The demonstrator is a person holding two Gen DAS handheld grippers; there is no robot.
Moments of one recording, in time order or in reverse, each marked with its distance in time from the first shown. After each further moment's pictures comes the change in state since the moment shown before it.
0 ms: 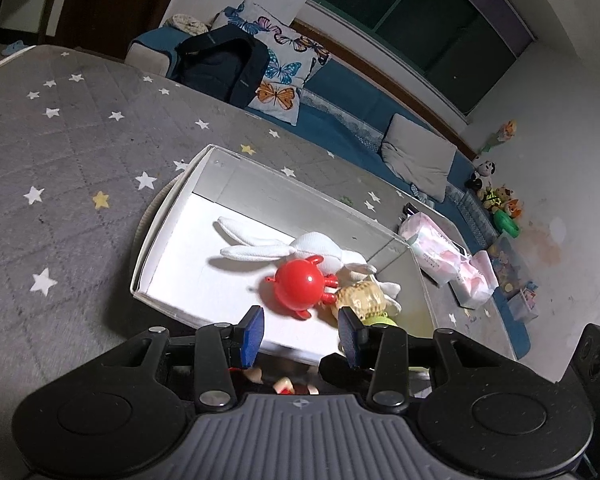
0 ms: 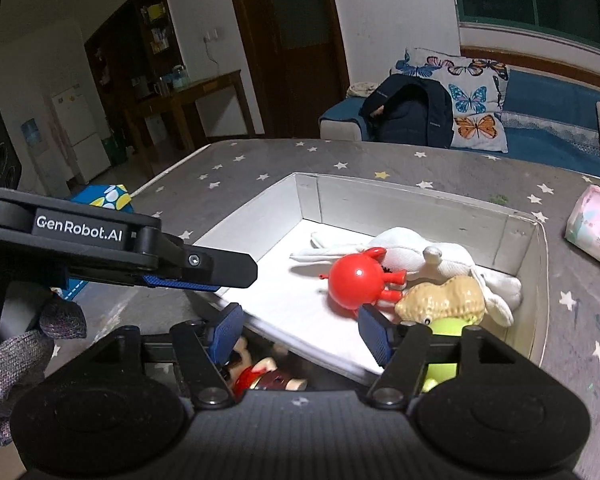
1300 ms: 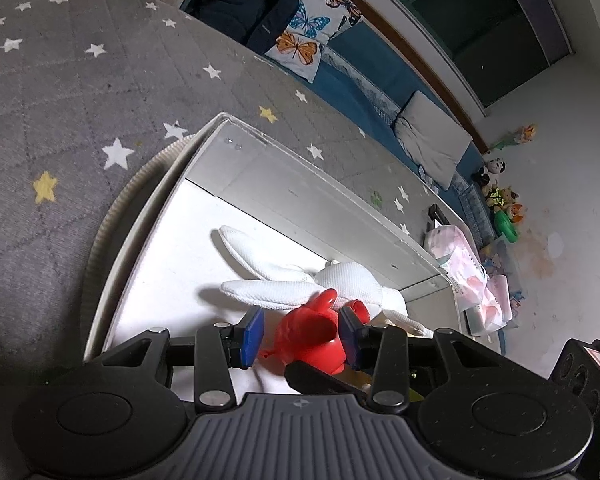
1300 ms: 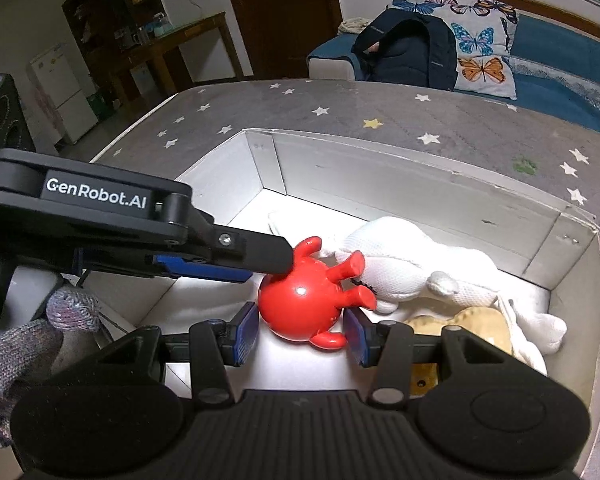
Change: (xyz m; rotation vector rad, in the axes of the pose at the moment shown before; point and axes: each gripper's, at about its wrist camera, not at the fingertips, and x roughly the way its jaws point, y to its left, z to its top) left arm 0.098 0.047 0.053 -0.162 0.156 -0.052; right arm 0.097 -0.039 0.036 0.029 0.207 -0.004
